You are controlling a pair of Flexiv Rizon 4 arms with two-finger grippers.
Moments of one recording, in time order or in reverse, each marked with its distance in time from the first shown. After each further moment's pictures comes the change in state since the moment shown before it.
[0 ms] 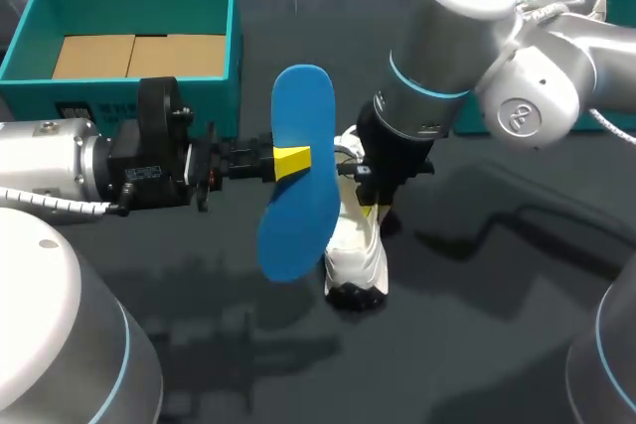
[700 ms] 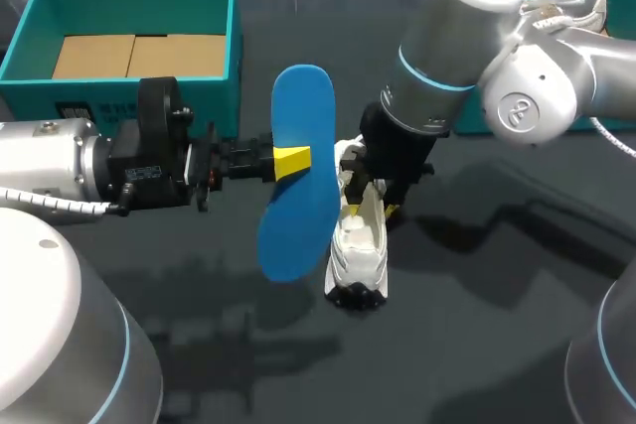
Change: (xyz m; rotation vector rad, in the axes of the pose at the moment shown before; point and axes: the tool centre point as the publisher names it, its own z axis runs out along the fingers) left arm 0.000 0.000 0.000 0.000 0.000 0.000; right arm -0.001 0.007 0.008 0.049 0.060 0.015
